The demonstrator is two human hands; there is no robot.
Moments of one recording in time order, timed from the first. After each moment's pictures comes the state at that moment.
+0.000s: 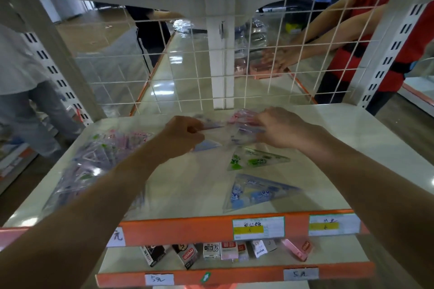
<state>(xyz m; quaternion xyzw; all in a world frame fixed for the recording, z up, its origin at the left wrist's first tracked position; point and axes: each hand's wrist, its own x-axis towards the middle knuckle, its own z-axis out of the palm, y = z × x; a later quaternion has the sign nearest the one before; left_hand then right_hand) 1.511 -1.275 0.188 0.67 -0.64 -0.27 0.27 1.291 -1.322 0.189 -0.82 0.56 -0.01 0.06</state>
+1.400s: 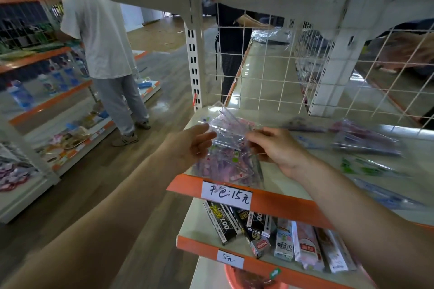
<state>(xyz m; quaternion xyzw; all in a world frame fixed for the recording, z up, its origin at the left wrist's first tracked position) 1.693 -1.149 0.186 0.57 -0.21 -0.55 0.57 1.506 -1.209 0.185 -0.62 0.45 -0.31 0.57</state>
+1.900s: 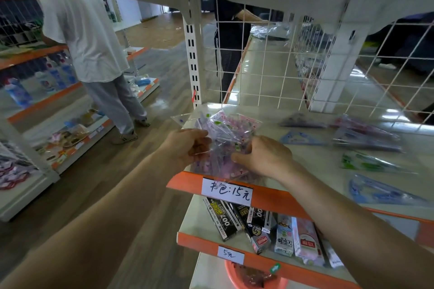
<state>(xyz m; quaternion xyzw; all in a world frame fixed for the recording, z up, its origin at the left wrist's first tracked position) 1.696 -1.154 0.175 0.63 -0.23 -0.51 0.54 1.523 -1.201 0.172 -0.83 0.53 -0.06 0.17</state>
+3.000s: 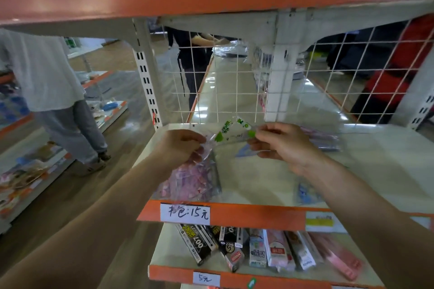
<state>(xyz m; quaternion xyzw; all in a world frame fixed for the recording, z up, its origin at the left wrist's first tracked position) 1.635 -1.180 0.214 0.68 -0.48 -0.38 0.42 1.413 -1.222 0.215 -0.55 0.45 -0.40 0.58</state>
